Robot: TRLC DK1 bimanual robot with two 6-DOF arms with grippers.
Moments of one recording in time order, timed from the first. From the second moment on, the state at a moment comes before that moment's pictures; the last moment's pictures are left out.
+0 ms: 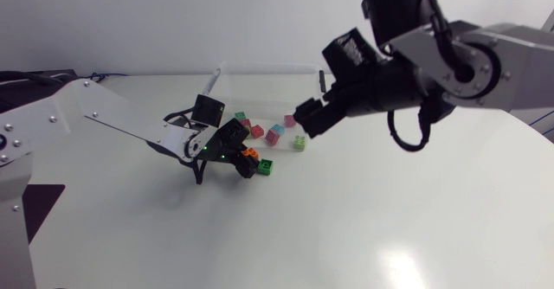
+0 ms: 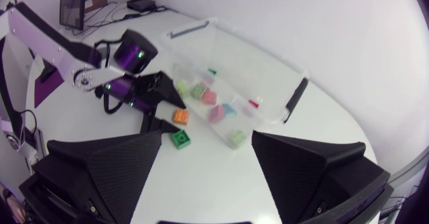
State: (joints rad) left arm -0.37 2.17 1.15 0.17 0.30 0.46; right arm 0.54 1.46 1.12 -0.37 -0.06 -0.16
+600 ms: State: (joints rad) left arm -0.31 1.93 1.05 0.08 0.35 0.46; right arm 0.61 1.84 1.09 -0.26 -0.15 -0.23
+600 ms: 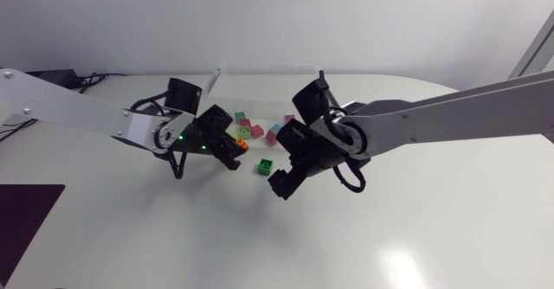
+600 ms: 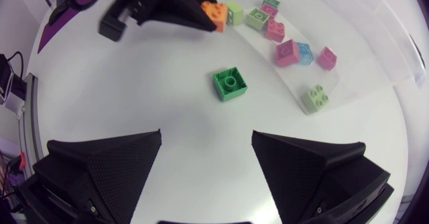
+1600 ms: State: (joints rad) left arm -0.11 1.53 1.07 -0.03 0.48 0.34; right arm 0.57 2.25 1.63 -0.58 -0.25 -0.40
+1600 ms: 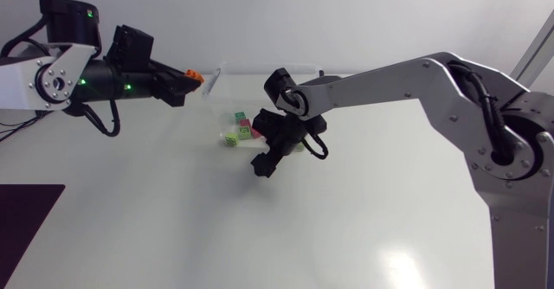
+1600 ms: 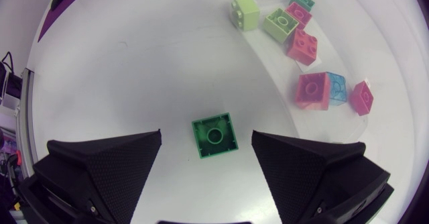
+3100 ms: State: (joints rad) left arm -0.13 1.51 1.14 -0.04 0.49 0.30; right arm 0.59 2.20 1.66 -0.76 -0.22 -0.40
